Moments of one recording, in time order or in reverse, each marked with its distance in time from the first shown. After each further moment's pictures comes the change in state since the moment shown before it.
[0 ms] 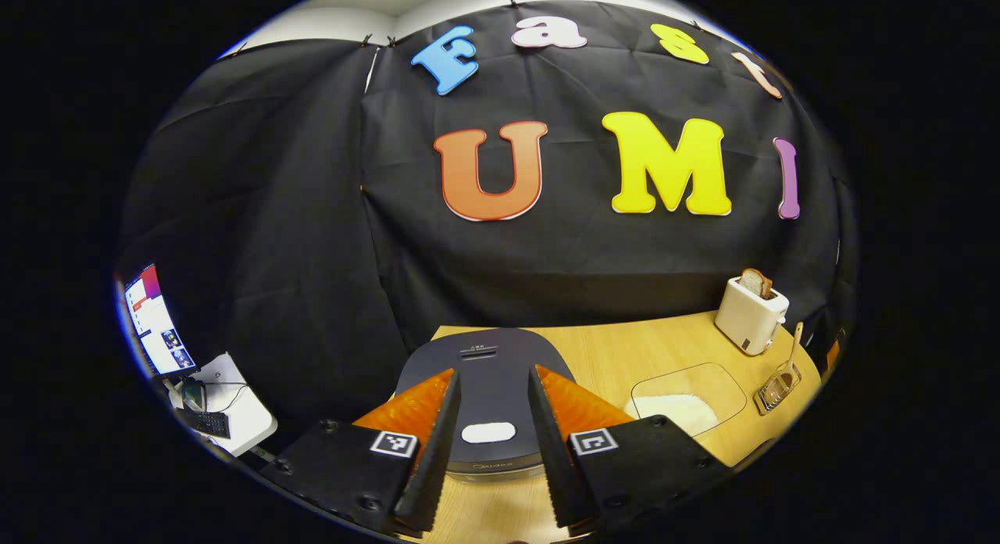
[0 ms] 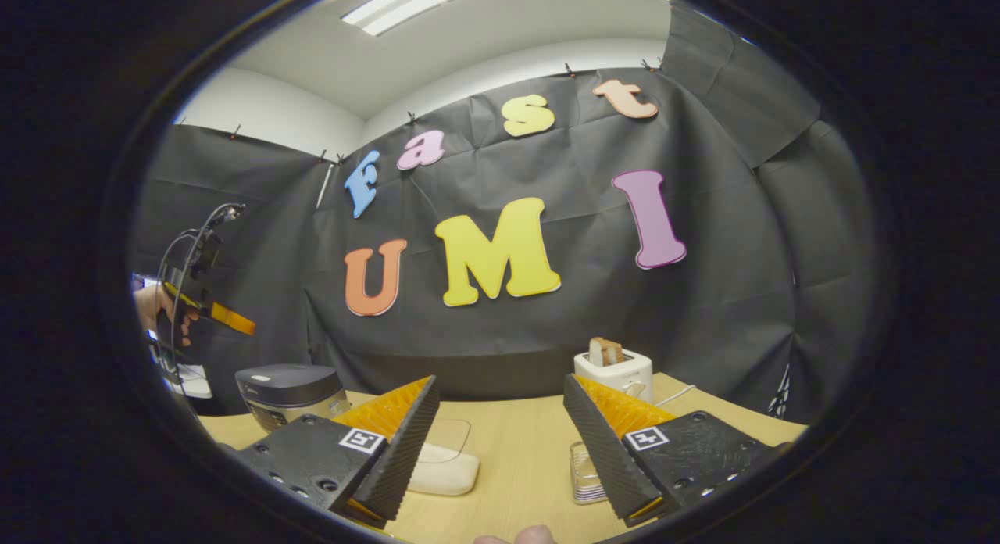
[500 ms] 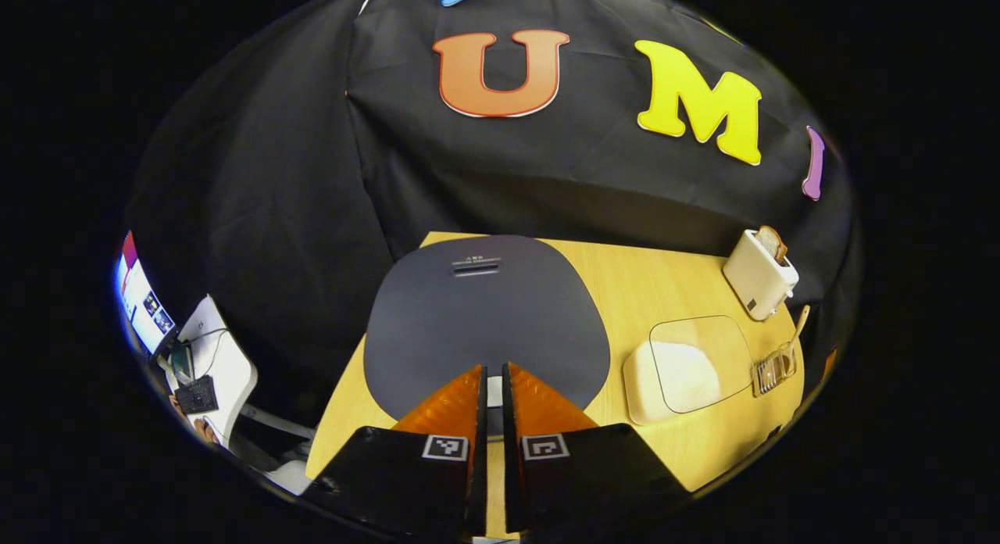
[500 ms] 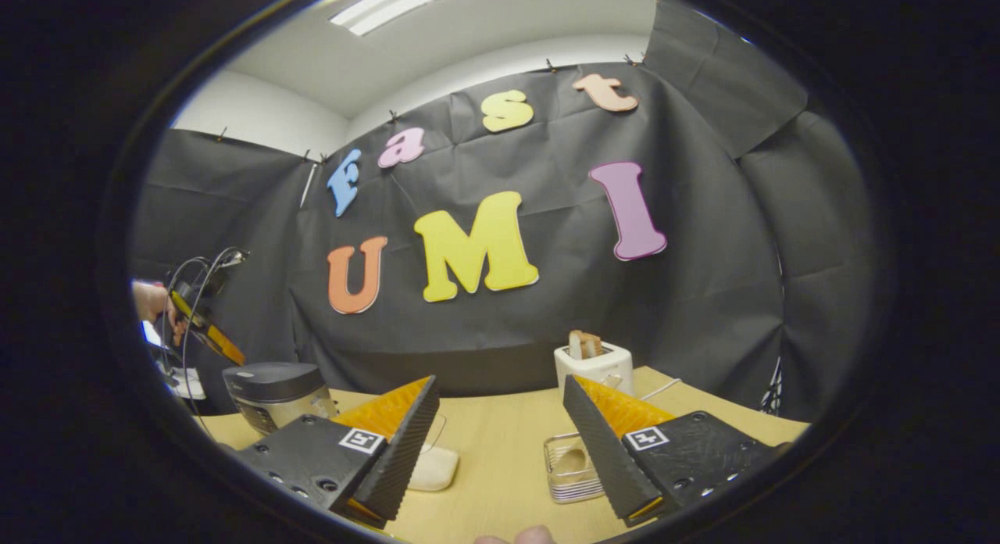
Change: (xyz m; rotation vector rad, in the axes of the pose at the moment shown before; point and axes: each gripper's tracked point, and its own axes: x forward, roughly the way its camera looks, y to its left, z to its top) left arm 0.030 -0.005 -0.067 -0.073 0.335 -0.056; right arm 0.001 -0.033 -0.012 0.037 0.018 -0.047
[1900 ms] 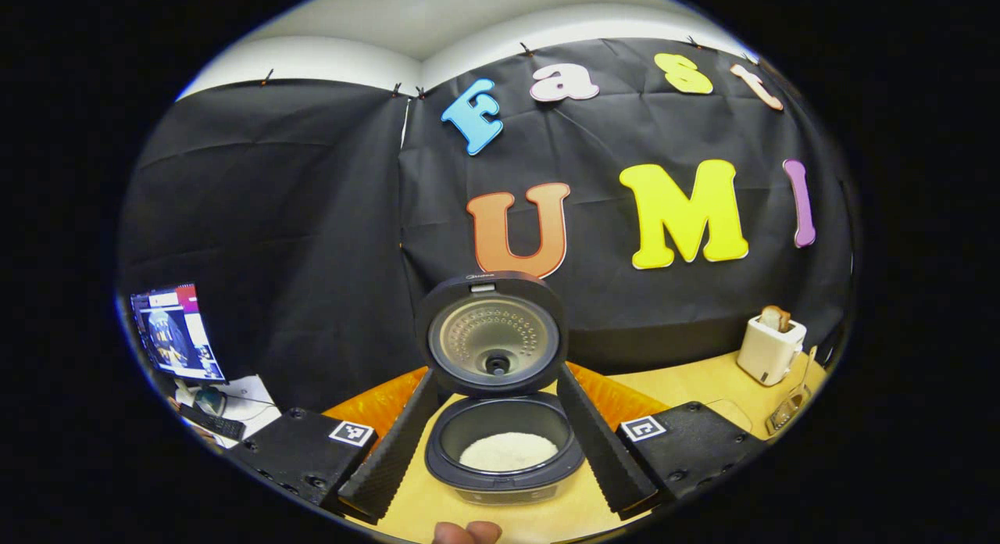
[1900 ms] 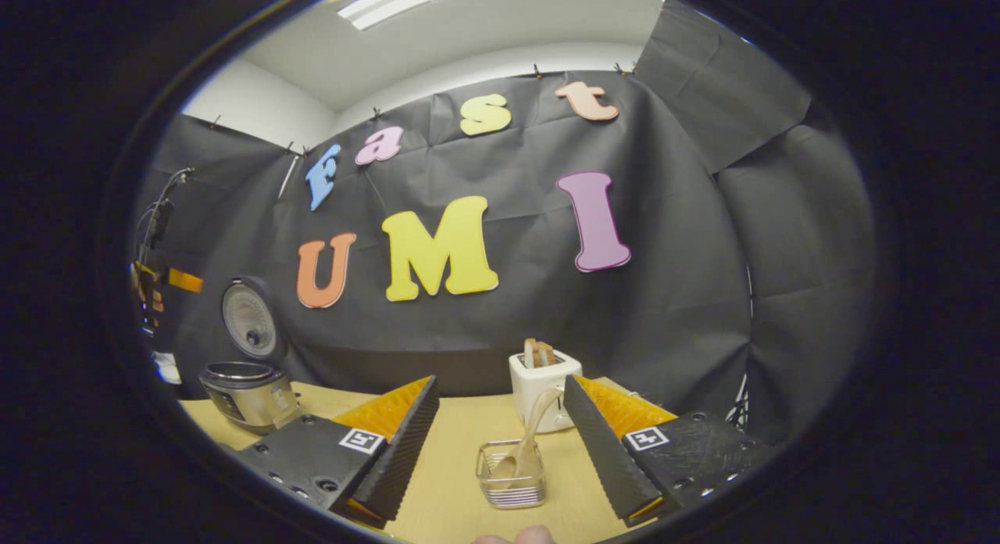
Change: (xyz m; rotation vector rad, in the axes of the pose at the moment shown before) left arm -0.117 -0.018 0.066 0.018 -0.664 0.163; right arm -0.006 -0.067 0.012 -0.070 -0.005 -0.090
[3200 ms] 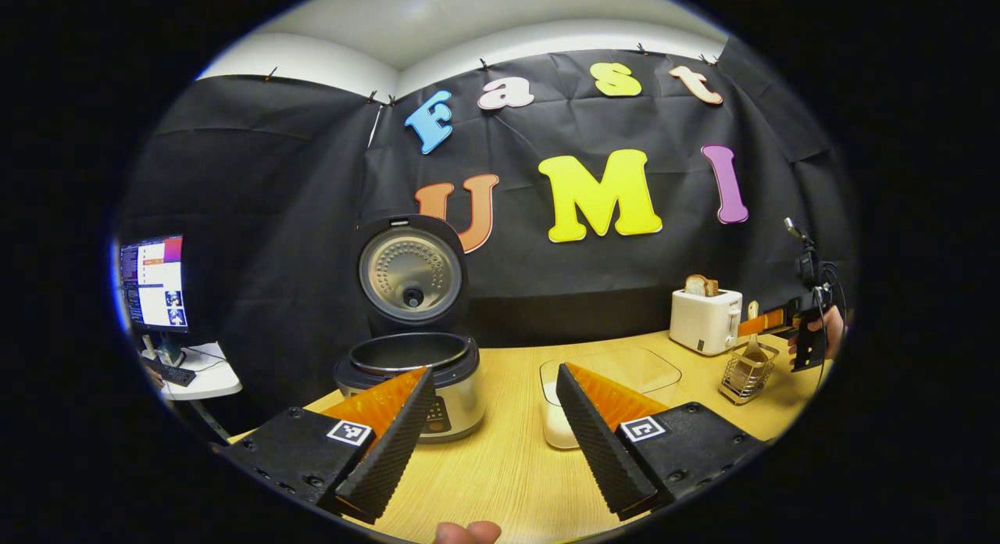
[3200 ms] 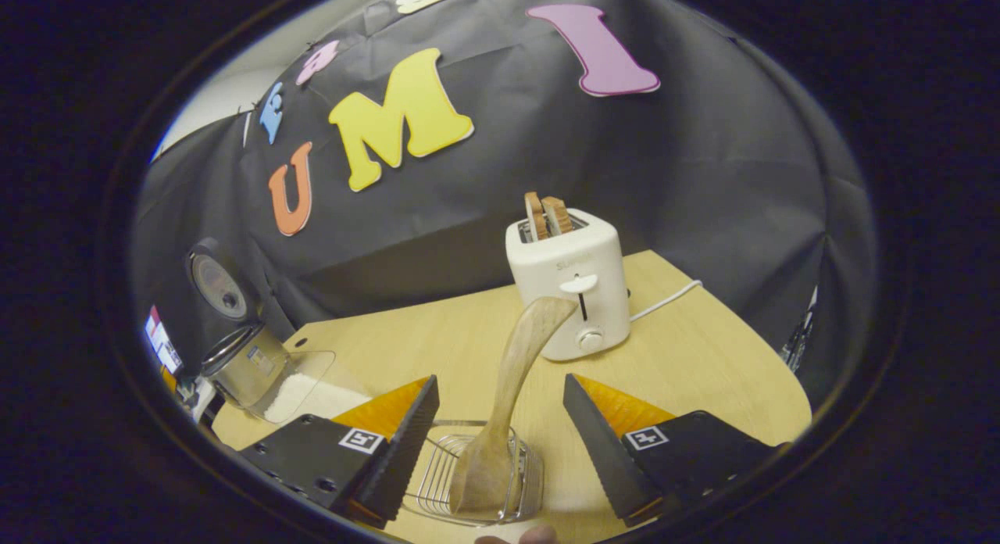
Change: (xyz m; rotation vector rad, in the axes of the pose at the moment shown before) left arm -0.099 -0.113 -0.123 0.034 -0.054 -0.133; right arm 0.154 -0.028 -0.135 0.191 0.549 0.133
